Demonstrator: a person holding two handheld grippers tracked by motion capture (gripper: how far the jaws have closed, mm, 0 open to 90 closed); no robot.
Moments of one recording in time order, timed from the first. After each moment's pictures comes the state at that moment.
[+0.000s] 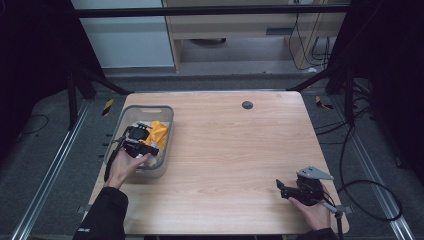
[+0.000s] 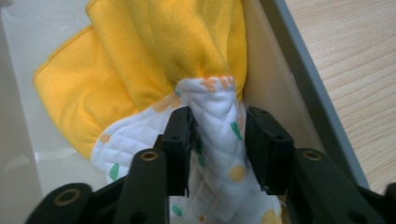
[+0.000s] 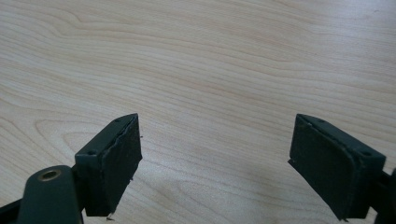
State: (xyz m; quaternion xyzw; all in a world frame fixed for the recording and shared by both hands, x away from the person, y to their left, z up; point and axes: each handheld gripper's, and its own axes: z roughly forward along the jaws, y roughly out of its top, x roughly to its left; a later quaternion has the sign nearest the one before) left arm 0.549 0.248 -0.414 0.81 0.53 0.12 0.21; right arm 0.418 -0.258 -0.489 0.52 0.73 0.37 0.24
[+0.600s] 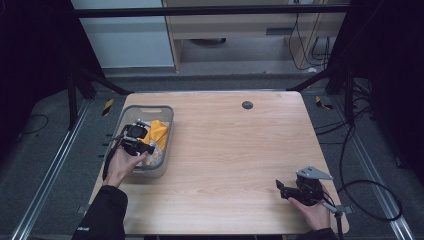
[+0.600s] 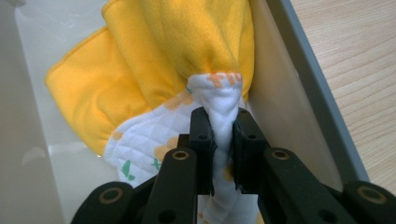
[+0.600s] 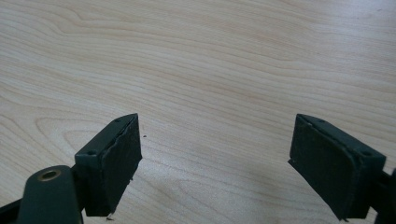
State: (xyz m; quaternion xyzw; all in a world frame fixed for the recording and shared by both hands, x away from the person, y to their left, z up) left arm 0.549 0.253 -0.404 0.81 0.53 0.12 0.20; right arm 0.418 -0.258 -0.490 0.51 0.74 0.37 0.24
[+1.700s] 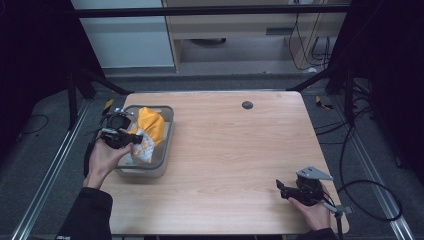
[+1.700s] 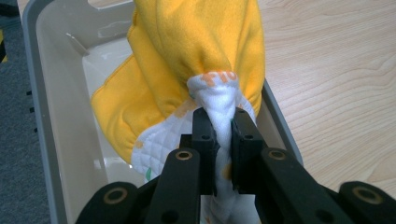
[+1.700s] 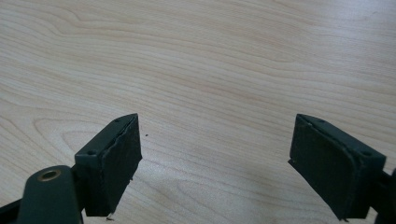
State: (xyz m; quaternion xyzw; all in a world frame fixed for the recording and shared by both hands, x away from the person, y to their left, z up) left arm 0.525 0.272 -0.337 0.80 0.52 0.15 0.26; right arm 0.417 -0.257 -0.489 0.52 0.73 0.37 0.24
